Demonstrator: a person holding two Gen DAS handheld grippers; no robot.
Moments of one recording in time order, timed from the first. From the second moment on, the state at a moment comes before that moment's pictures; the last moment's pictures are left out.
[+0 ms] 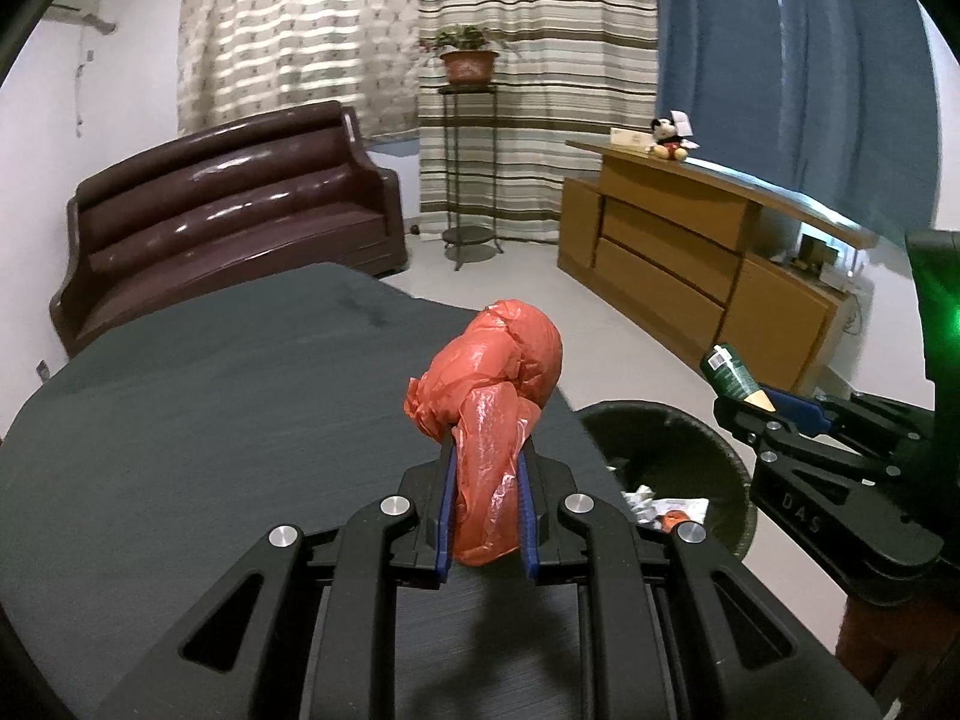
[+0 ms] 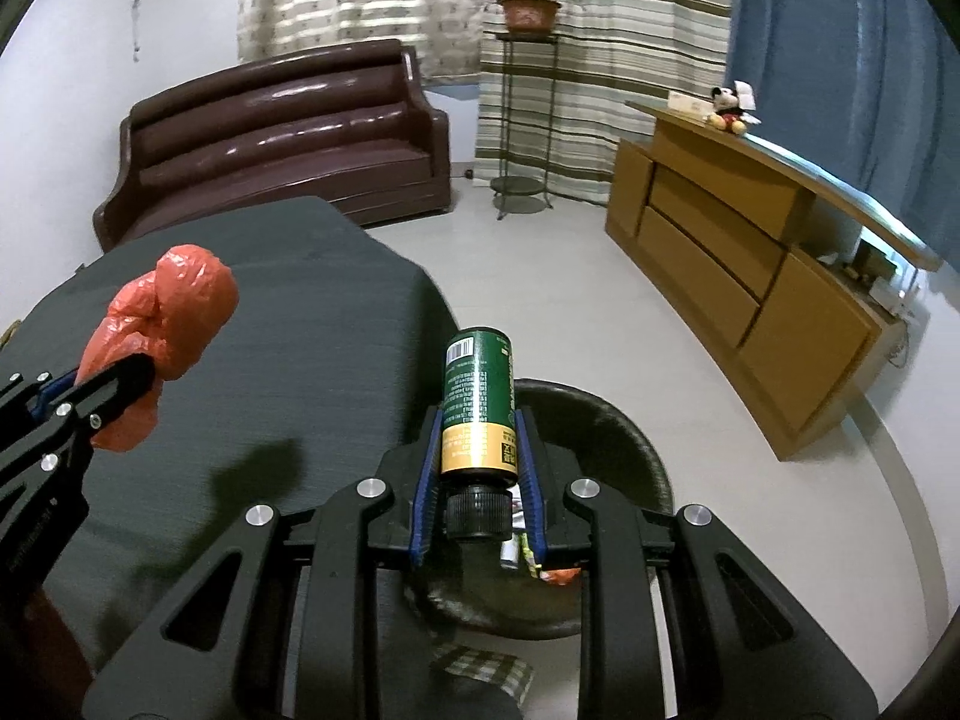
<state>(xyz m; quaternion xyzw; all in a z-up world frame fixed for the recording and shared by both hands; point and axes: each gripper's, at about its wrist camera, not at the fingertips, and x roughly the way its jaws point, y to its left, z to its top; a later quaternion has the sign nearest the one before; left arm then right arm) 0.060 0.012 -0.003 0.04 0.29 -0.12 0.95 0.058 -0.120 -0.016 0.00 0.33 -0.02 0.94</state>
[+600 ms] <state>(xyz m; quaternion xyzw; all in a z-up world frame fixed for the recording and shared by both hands) 0.072 -0.041 -0.021 0.06 0.30 -0.15 0.94 0.061 -0.171 -0.027 0.03 0.33 -0.05 0.94</state>
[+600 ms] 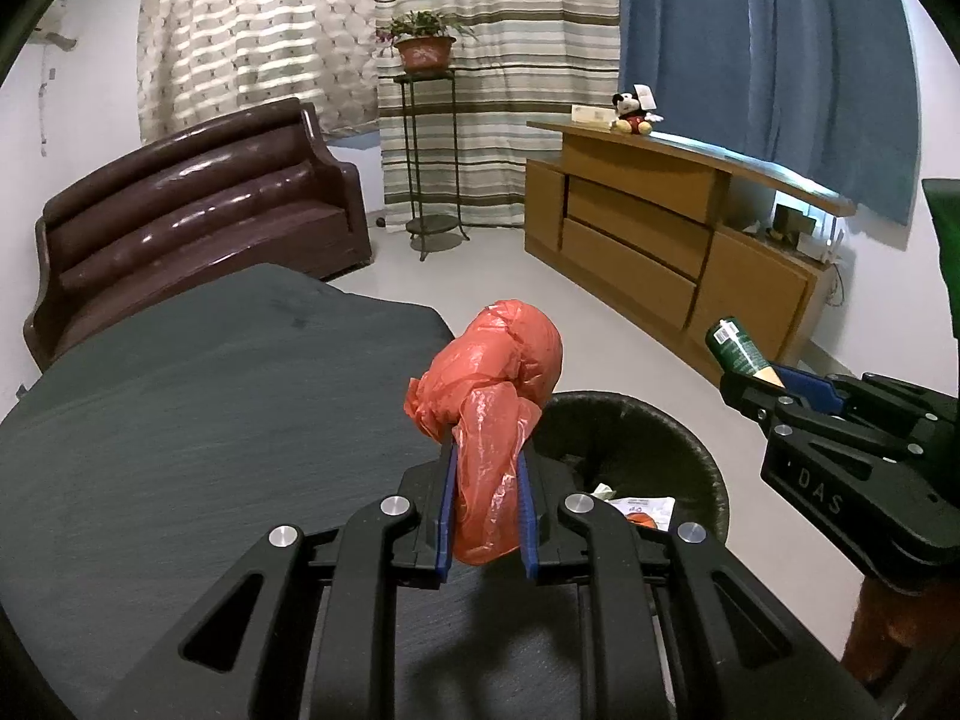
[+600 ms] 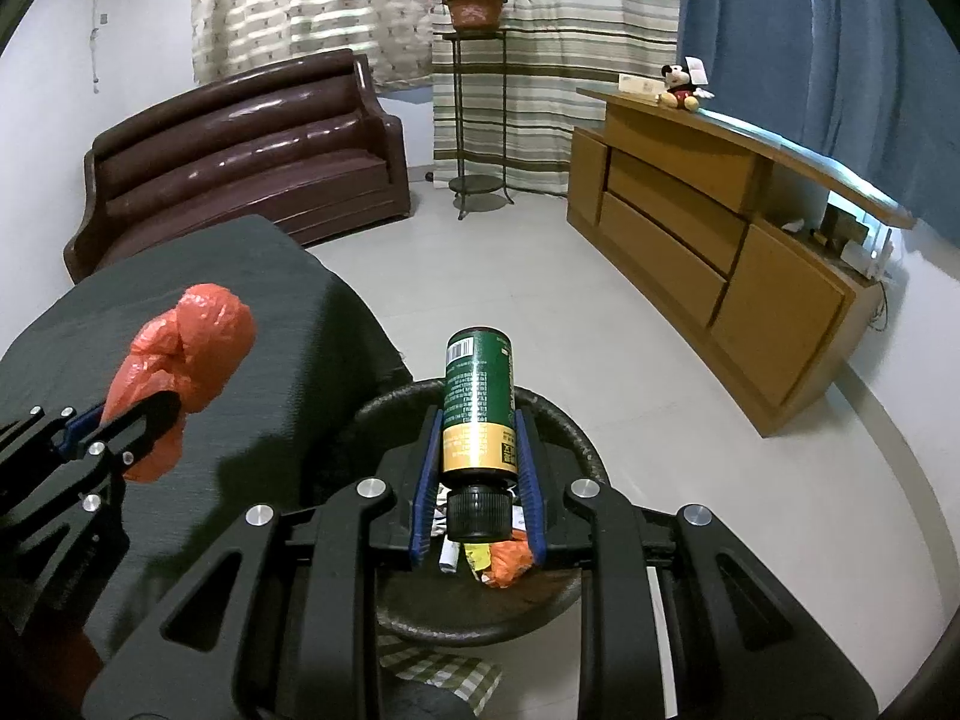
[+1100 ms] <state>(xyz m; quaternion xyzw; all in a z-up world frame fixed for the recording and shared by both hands) 0.084 -0.051 -0.029 0.07 0.31 -0.16 0.93 0.067 -0.182 -0.036 0.04 0.34 -0.06 0.94</state>
